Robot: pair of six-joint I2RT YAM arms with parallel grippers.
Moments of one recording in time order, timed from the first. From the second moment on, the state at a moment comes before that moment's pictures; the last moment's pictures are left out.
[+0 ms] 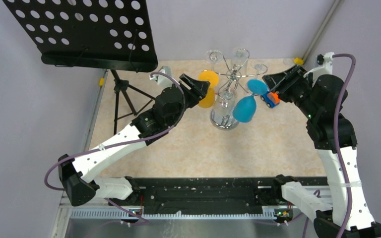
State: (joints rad) left arm -0.90 1.26 1.22 -0.09 -0.49 -1.04; right arm 0.19 0.91 1.37 -0.60 -0.10 0.71
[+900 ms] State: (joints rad) left arm -0.90 1.30 1.22 -0.05 -0.54 -1.12; right arm 0.19 0.88 1.37 -0.64 -0.08 0.71
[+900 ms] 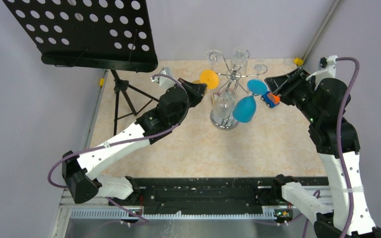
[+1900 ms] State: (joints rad) left arm -0.90 1.34 1.33 -0.04 -0.59 -1.16; right arm 0.19 0.88 1.37 -0.64 -0.07 0.71
